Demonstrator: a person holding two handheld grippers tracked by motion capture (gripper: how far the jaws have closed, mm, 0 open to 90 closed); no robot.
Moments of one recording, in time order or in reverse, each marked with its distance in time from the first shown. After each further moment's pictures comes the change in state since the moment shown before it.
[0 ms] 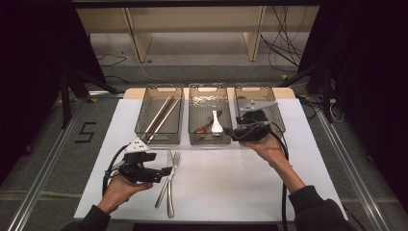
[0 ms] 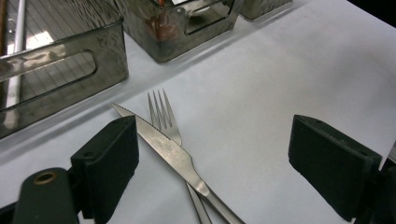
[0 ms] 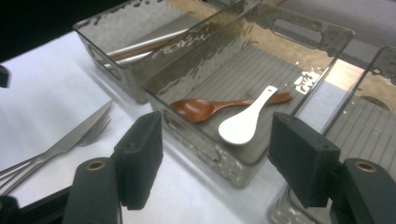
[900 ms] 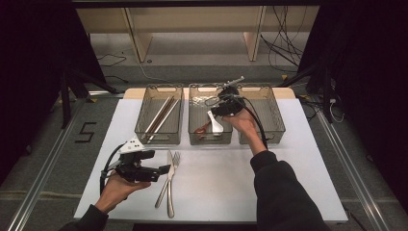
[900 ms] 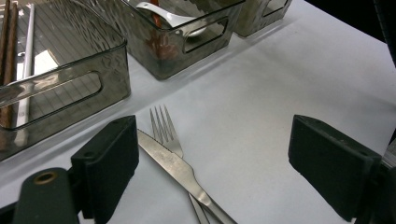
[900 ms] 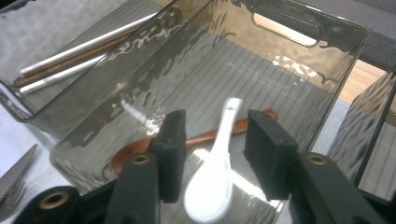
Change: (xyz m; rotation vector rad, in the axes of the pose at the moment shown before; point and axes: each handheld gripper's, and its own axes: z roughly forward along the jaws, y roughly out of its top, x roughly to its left) left arm 0.003 0.001 -0.009 -0.072 -0.011 0.024; right arm -0.033 0.058 0.102 0.167 -0.082 0.056
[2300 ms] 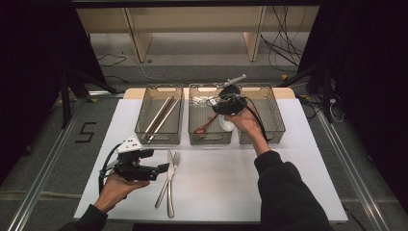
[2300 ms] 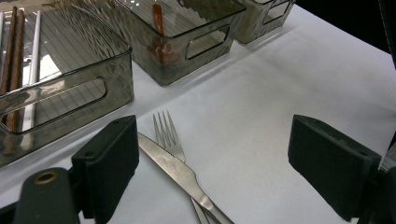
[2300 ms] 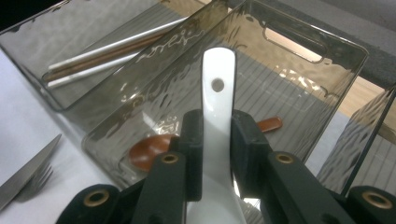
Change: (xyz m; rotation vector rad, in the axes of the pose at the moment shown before) left arm 0.002 0.001 -0.003 -0.026 -0.002 -0.004; right arm 0.006 0.004 -0.017 -0.025 0.031 -0.053
